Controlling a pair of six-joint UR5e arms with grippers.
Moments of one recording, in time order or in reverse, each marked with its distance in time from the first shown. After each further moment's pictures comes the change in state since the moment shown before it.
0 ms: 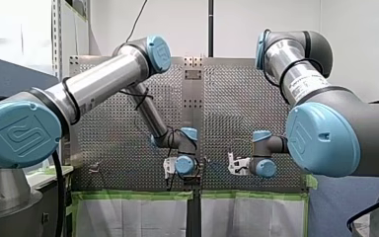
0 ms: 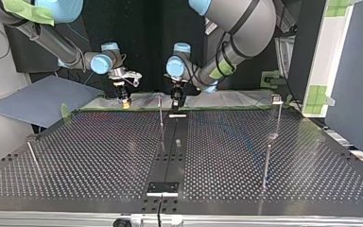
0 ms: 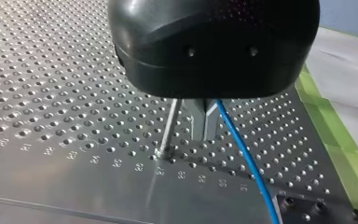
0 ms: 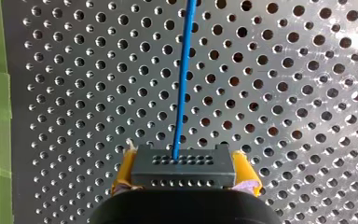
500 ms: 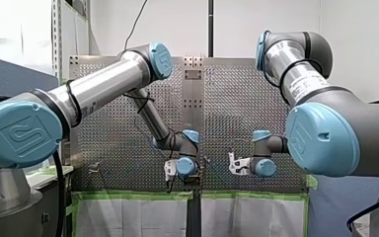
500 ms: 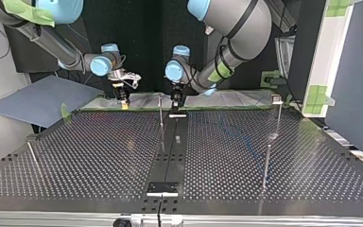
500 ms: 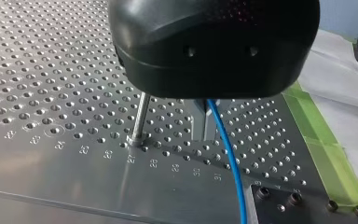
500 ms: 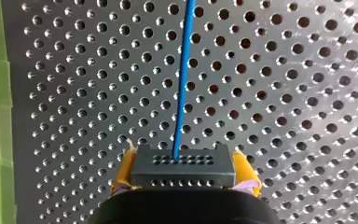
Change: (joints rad) left arm 0.006 -0.043 0.066 -0.067 0.005 -0.002; right arm -0.003 0.010 -0.024 0.029 0.026 -0.001
